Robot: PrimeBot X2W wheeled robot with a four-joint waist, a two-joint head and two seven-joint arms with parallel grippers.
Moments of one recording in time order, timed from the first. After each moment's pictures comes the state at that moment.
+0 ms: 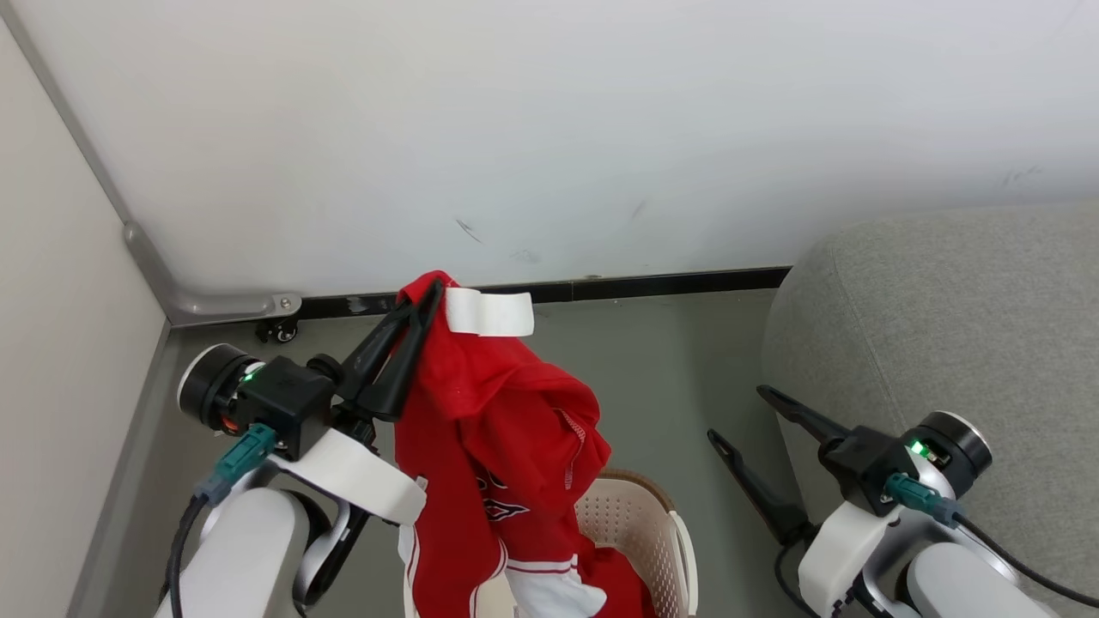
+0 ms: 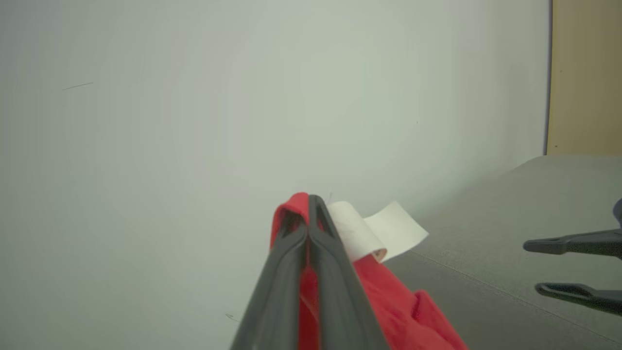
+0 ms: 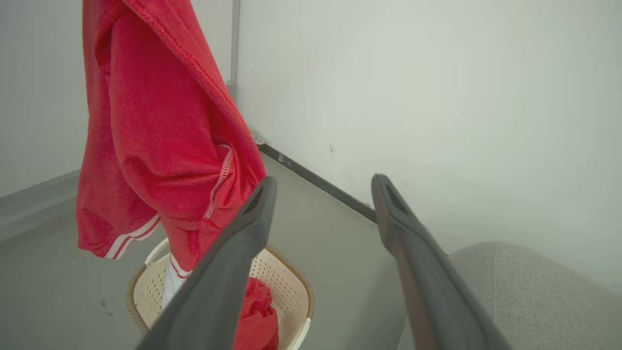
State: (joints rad) left arm -0.38 0.22 -0.36 0.23 -0.25 -0.13 -0.25; right arm -0.25 -0.36 0.48 0.28 0.19 0.13 -0.05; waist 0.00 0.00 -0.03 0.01
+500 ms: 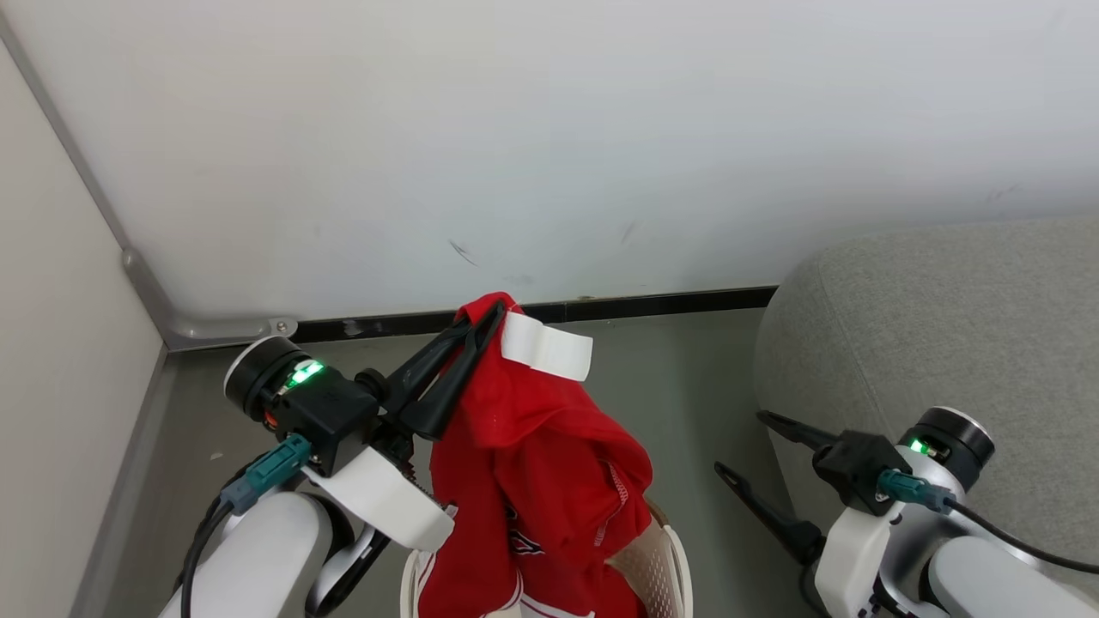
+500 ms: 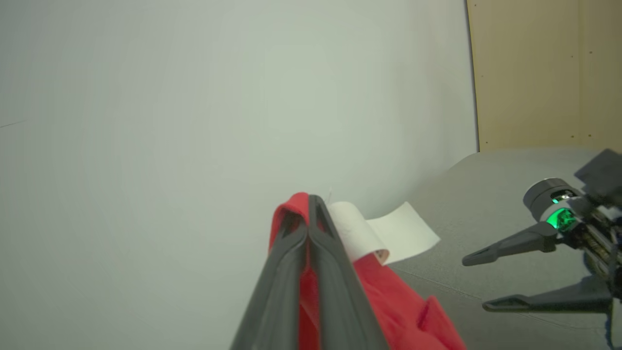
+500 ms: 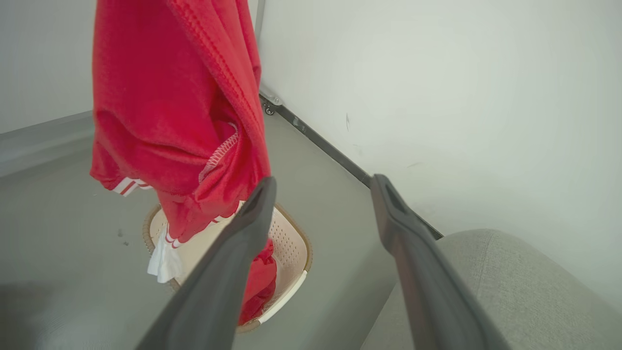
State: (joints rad) left arm -0.42 0.29 -0.53 0.17 -0.34 -0.13 -0.25; right arm -0.32 -0.53 0.69 0.23 0.31 0.13 0.06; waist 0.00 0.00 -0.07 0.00
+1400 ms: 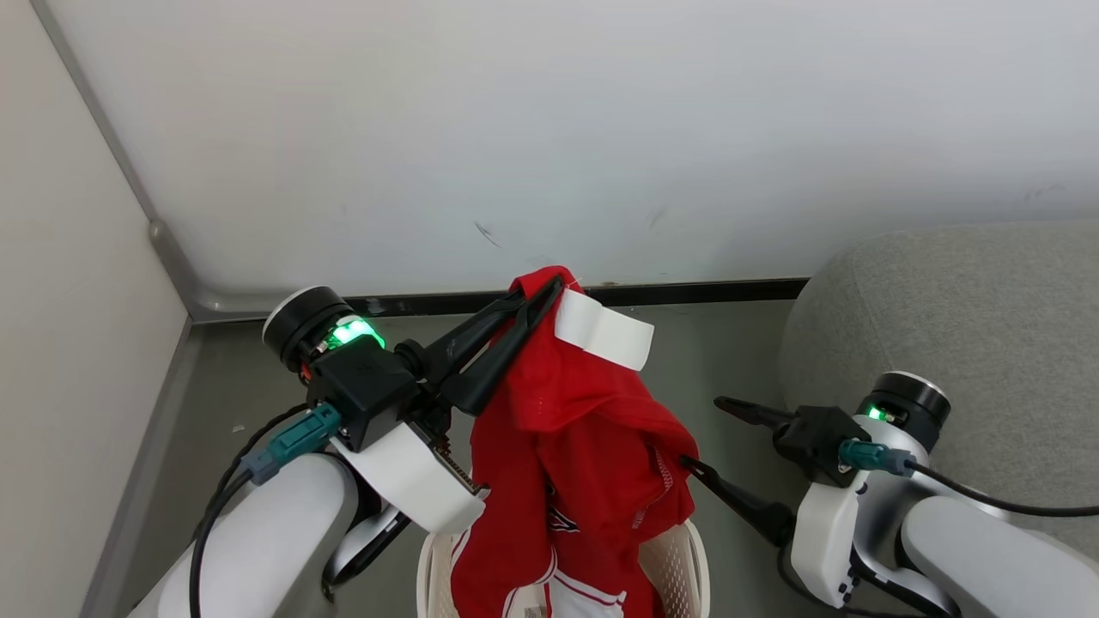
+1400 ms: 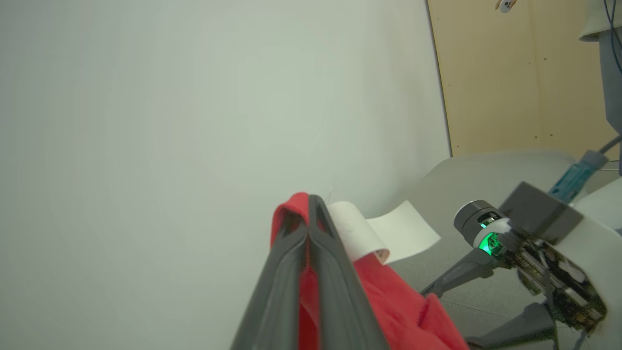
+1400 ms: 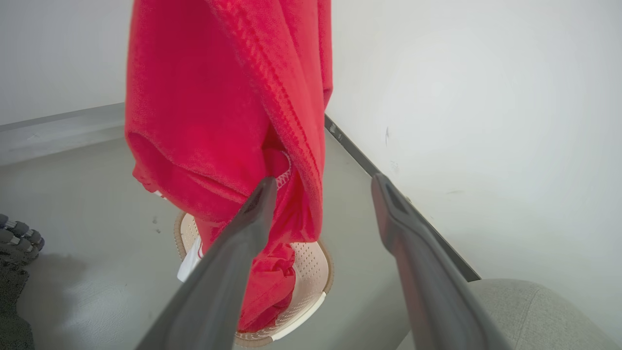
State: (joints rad) left arm -0.55 0.35 -0.66 0.12 -0.43 -0.13 -0.25; right arm -0.52 -0.57 0.95 0.25 0.45 0.13 0.06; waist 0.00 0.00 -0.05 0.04
